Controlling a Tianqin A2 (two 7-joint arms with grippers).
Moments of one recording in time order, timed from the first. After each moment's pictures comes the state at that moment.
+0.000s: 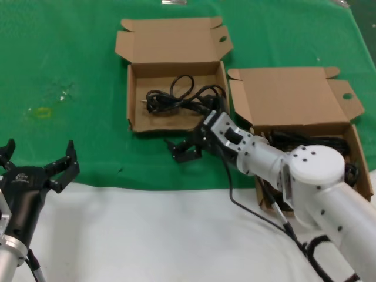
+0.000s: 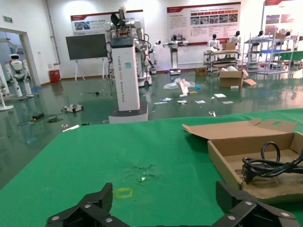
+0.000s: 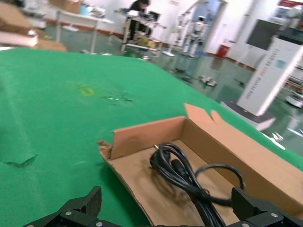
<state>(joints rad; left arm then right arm) 0.00 -0.30 1.60 -1.60 -1.80 0.00 0.00 0.78 0.14 -2.14 0.76 1.90 -0.33 -0.44</state>
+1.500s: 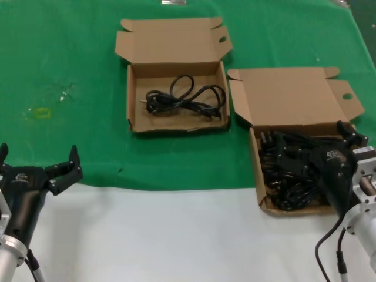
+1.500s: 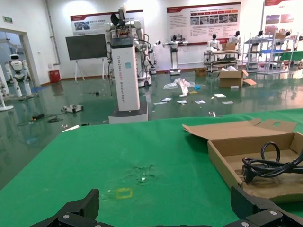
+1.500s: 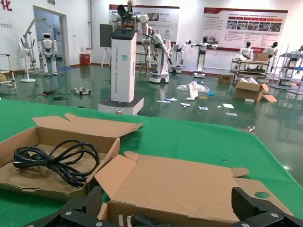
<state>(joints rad) 0.00 -0.30 1.60 -1.60 -1.80 0.00 0.00 0.05 0.29 -1.63 1.55 1.81 -0.02 -0.03</state>
